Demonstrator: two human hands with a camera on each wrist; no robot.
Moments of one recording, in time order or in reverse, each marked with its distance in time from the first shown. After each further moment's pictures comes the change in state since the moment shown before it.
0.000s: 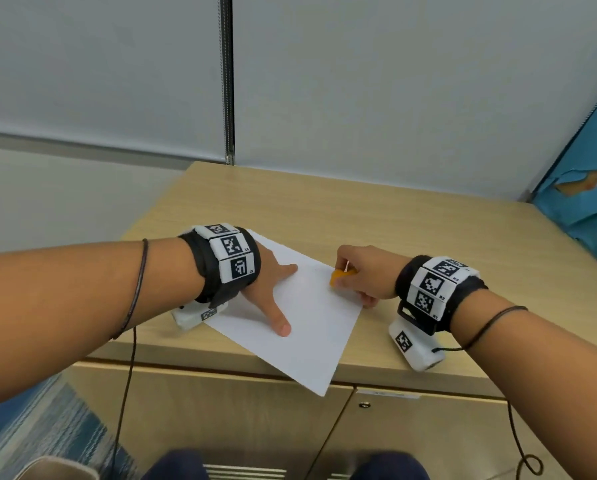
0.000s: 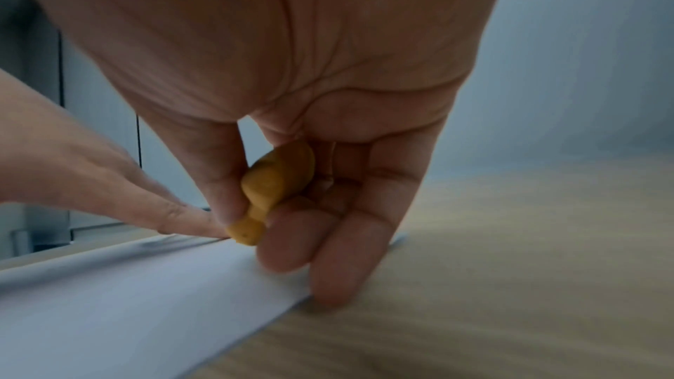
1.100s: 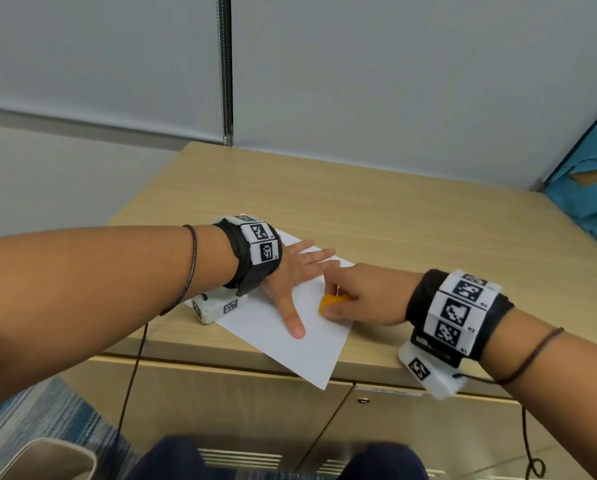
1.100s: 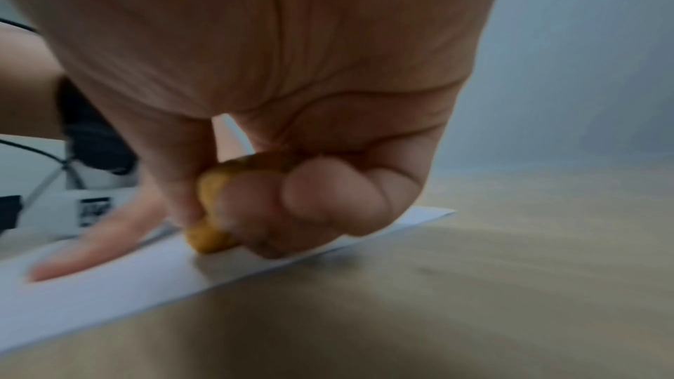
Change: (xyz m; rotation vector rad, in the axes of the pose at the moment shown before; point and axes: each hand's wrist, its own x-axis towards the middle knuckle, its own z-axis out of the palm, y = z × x) left_hand 0.054 0.009 0.003 -0.044 0.092 0.323; right_hand -0.019 -0.007 0.021 -0.288 -0.160 -0.224
